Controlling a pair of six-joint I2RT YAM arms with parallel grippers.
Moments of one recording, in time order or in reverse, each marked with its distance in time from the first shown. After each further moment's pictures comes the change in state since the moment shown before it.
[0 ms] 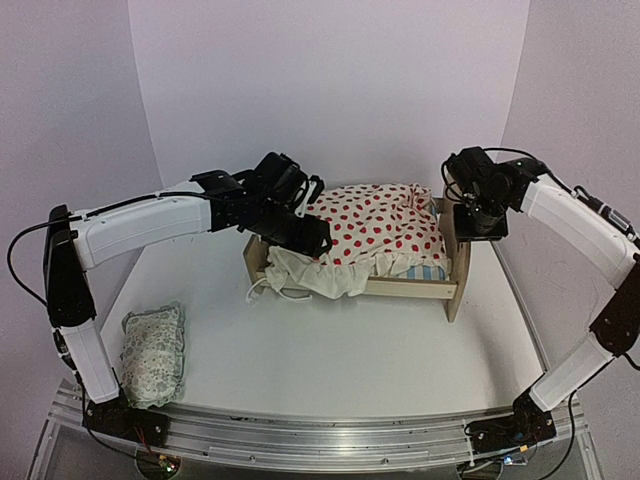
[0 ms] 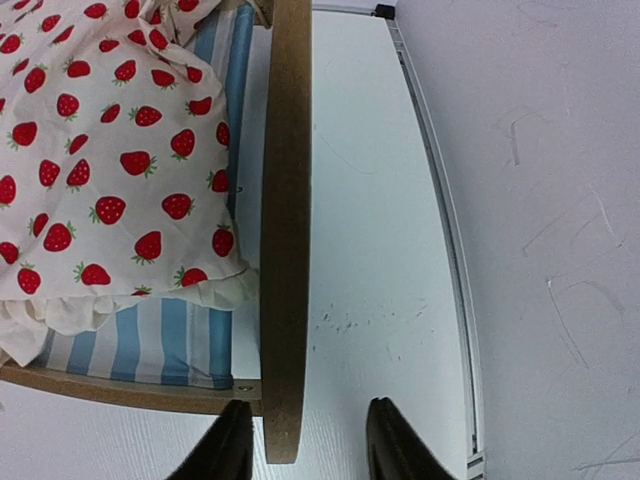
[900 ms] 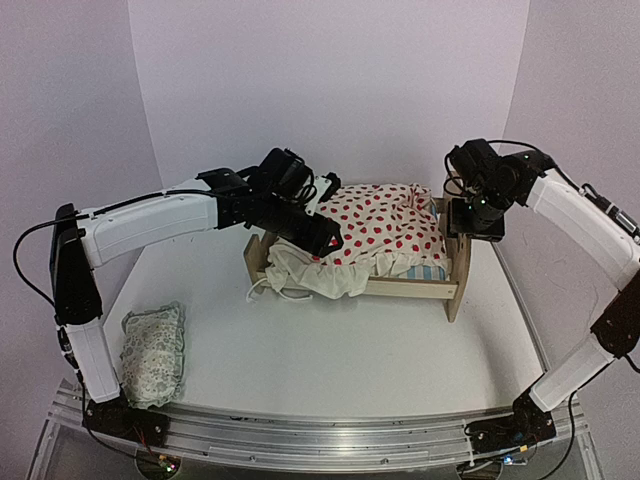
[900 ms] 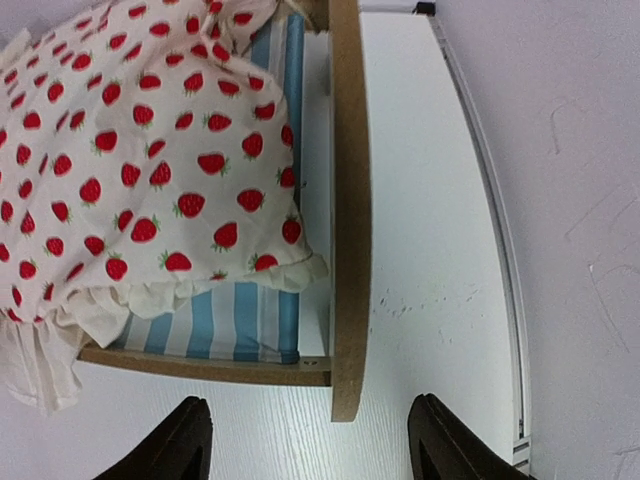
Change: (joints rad) left arm -0.009 0.054 0.066 0.053 0.095 0.192; right arm 0.013 -0.007 0.091 -0.060 -0.143 0.074
